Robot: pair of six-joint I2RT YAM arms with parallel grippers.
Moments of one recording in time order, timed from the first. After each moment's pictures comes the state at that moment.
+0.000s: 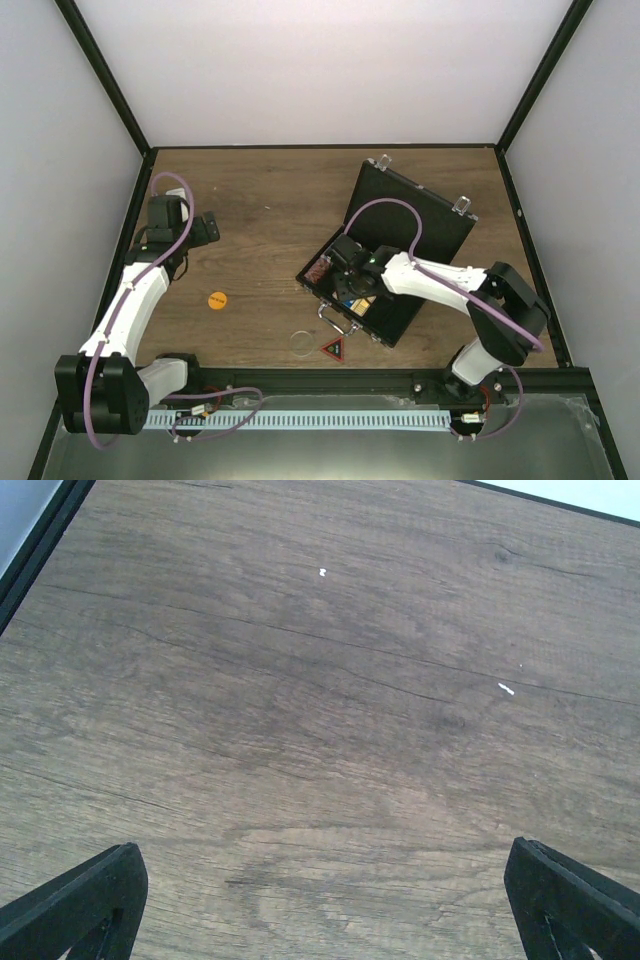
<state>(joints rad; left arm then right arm) -0.03 1.12 0.84 -0.43 -0.07 -0.24 0.86 1.56 0.97 -0.63 0.11 0.60</state>
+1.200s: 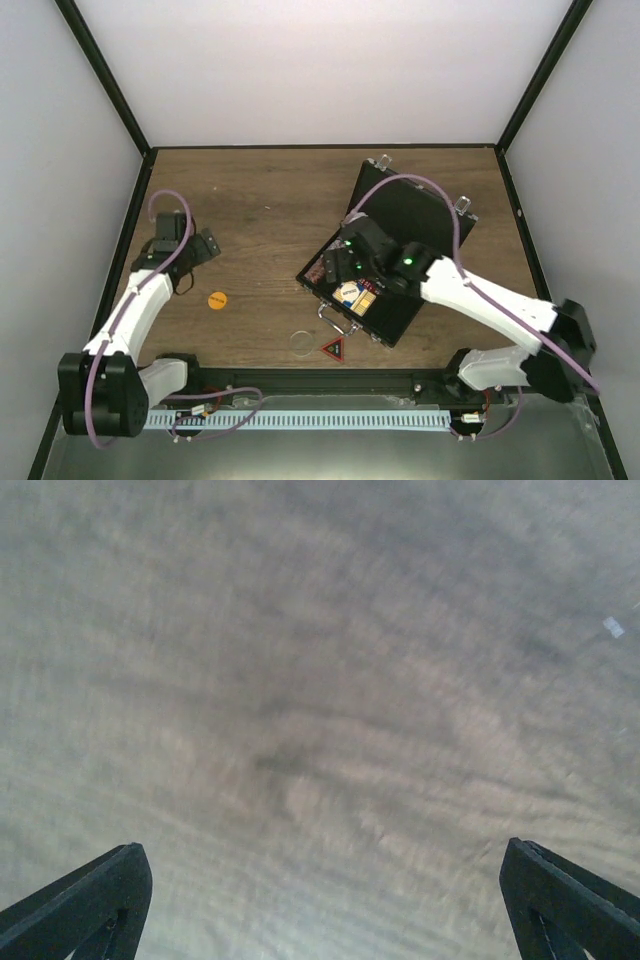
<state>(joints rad) -0.04 1.14 0.76 -0.50 -0.11 -0.43 0.90 1.33 1.07 -0.63 0.18 0.56</state>
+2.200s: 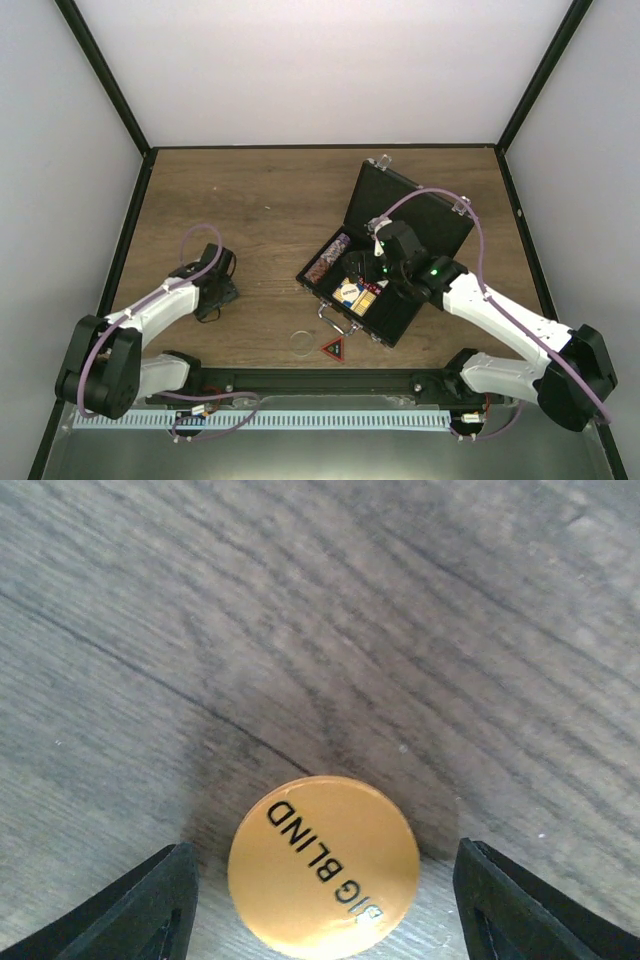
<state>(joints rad) -0.32 1.23 0.54 -0.60 -0.21 -0.87 0.70 1.12 0.80 -0.41 0.02 0.43</state>
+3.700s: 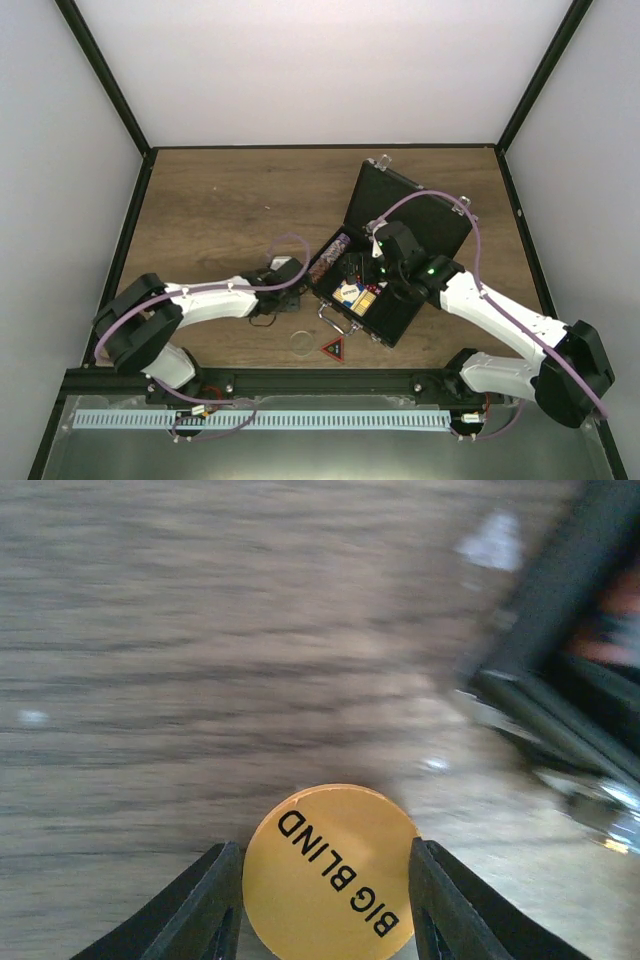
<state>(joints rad) -0.86 1.52 0.69 -0.40 -0.25 -0.83 0.70 1.14 0.79 -0.40 -0.05 0.49</state>
